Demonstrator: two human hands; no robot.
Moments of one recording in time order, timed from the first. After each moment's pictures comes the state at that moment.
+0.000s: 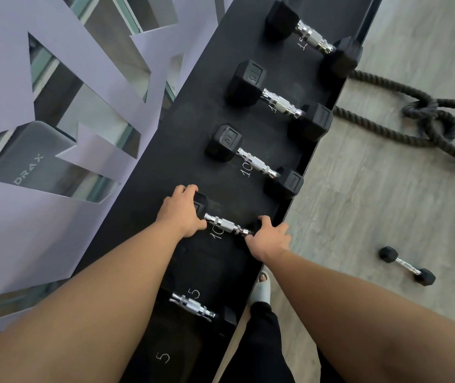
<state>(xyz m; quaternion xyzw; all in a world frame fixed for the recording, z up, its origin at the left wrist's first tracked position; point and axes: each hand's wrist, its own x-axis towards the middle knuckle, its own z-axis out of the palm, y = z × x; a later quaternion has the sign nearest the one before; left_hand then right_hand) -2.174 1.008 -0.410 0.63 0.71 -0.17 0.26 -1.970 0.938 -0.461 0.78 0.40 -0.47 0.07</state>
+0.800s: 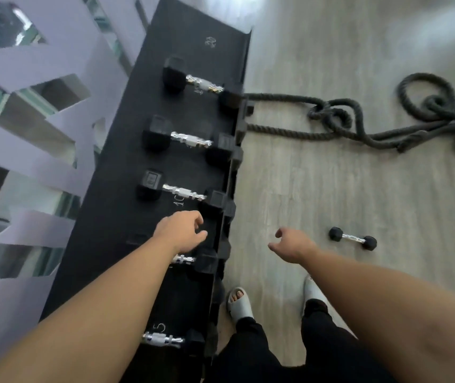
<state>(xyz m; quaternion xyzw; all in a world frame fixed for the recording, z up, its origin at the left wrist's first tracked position) -2.021 1.005 -0.337 0.77 0.54 -0.20 0.27 -1.756 0.879 -0.398 0.78 0.42 -0.45 0.10</state>
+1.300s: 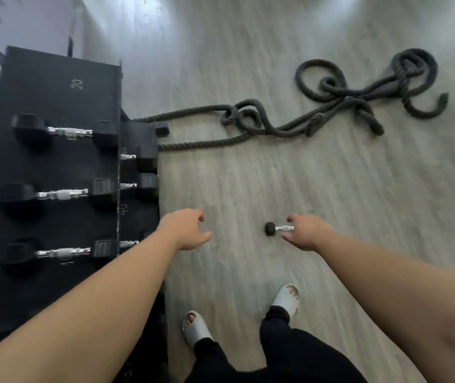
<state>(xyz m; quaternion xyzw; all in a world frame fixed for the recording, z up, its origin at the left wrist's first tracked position) -1.685 0.948 -0.328 0.86 0.38 -0.28 0.22 -1.437 0.748 -0.373 0.85 0.37 -0.37 0.09</state>
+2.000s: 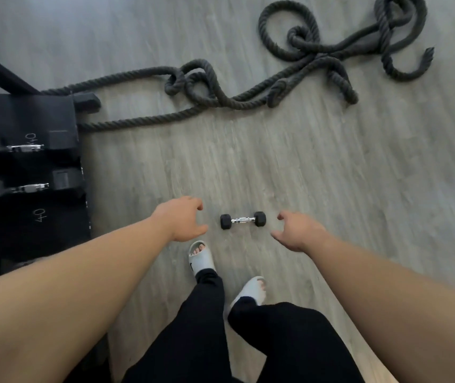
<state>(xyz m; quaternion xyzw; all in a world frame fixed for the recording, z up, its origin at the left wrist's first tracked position) -1.424 0.936 -0.461 0.86 0.29 -0.35 0.23 -1.224 0.713 -0.481 0.84 0.31 -0.44 0.11</state>
